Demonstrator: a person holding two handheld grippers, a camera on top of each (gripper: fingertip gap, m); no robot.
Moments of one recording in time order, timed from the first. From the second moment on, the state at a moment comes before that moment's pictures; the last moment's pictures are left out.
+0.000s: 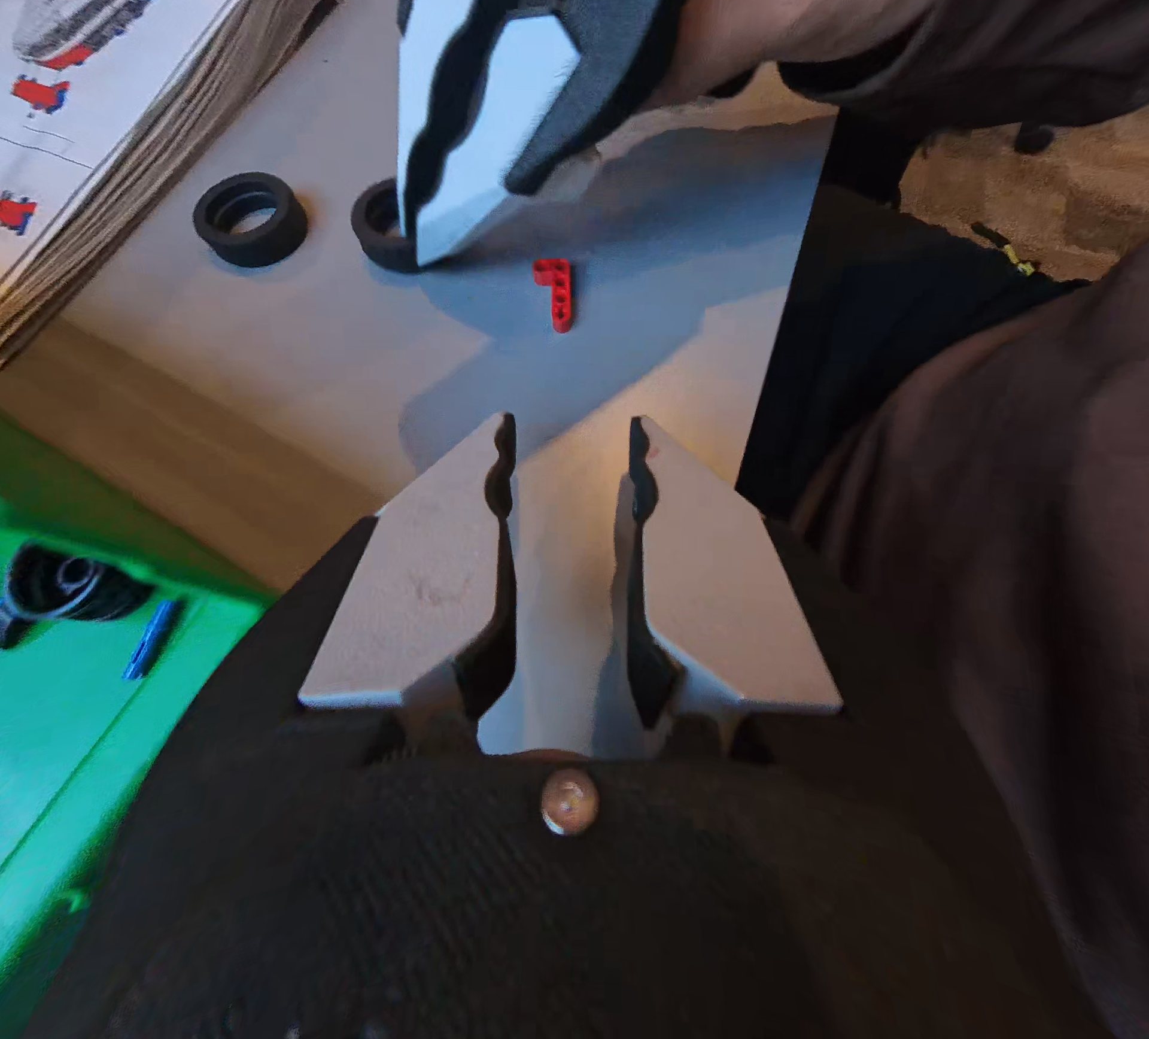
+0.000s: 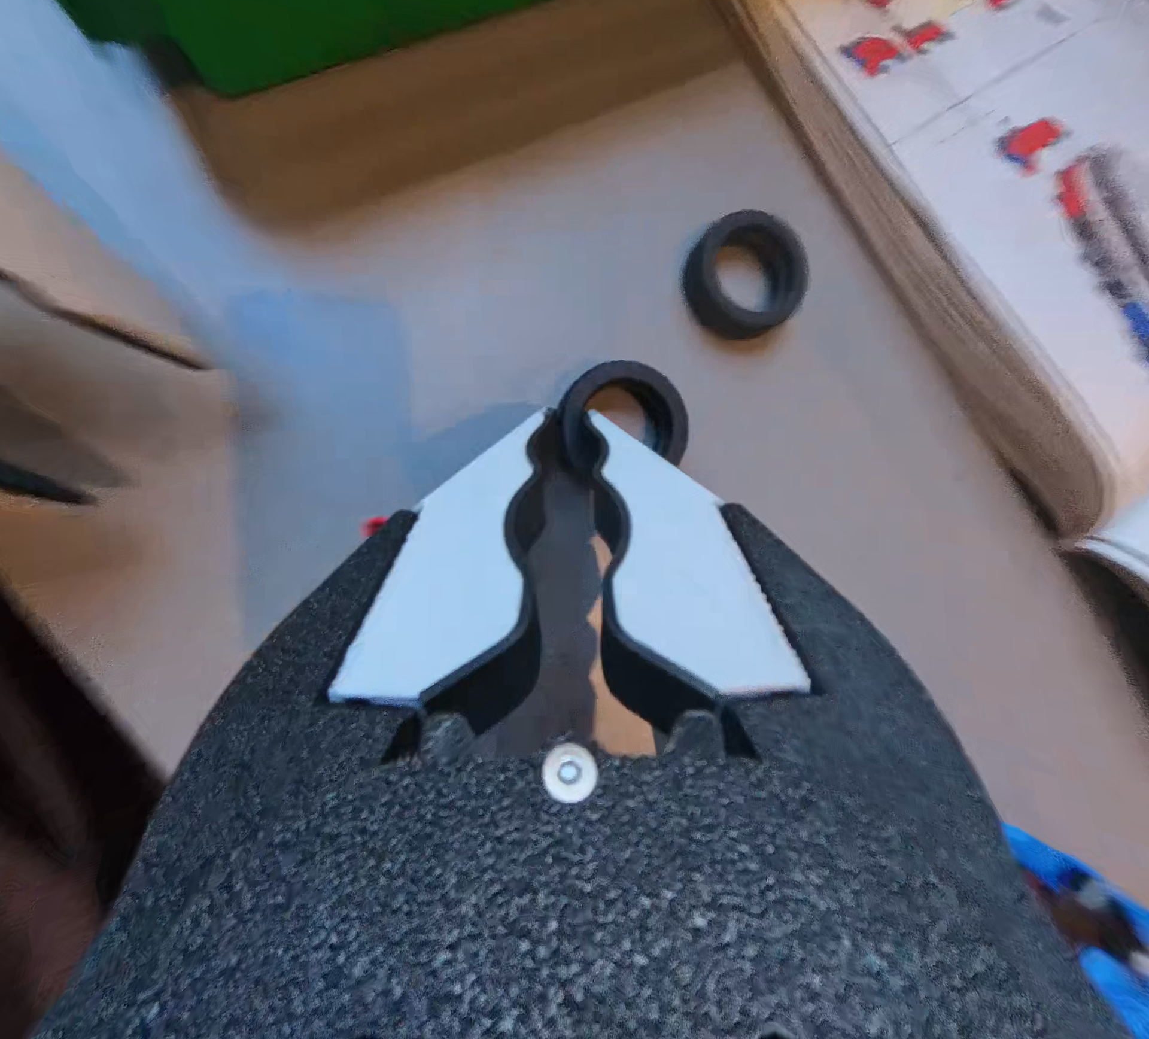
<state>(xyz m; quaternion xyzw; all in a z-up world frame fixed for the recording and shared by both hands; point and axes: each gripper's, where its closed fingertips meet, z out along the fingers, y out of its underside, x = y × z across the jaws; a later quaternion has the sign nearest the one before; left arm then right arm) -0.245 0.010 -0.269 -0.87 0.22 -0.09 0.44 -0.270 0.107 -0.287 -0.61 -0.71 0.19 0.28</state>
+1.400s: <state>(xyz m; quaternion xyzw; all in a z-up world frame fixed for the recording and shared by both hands) -0.426 -0.026 -0.189 -0.90 0.13 0.03 0.41 -0.272 0.066 -0.224 -0.51 -0.62 0.45 0.38</state>
